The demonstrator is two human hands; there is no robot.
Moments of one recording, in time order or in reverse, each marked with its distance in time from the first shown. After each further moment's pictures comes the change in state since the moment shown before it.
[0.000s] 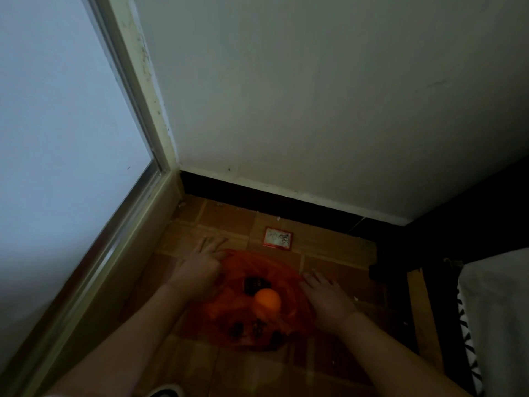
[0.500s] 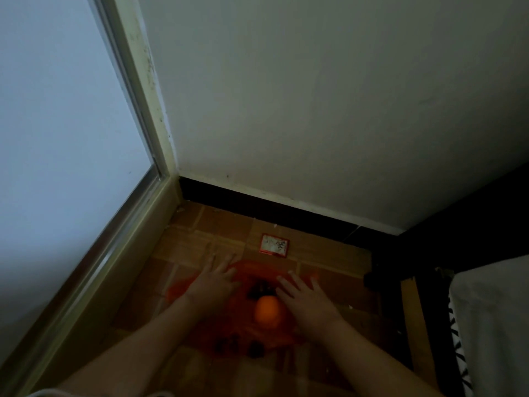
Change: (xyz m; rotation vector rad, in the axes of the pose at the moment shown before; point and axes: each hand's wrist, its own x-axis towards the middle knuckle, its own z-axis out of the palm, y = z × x) left_hand 0.013 0.042 0.003 0.237 -0.304 0.032; right_hand -0.002 -0.029 -0.019 -0.260 -0.006 -0.122
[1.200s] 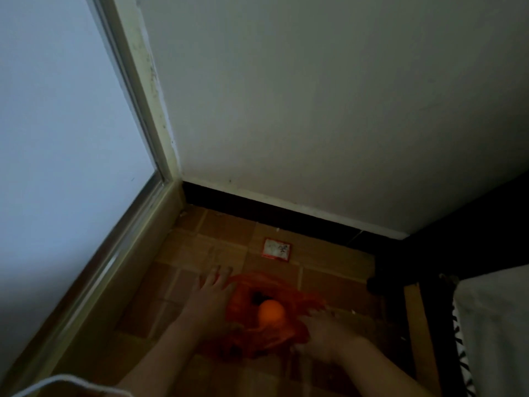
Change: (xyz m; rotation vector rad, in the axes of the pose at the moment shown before) left_hand -0.030 0.014 -0.003 -0.423 0.036 -0.253; right_hand -0.032 0.003 0.004 0.416 -0.182 0.165
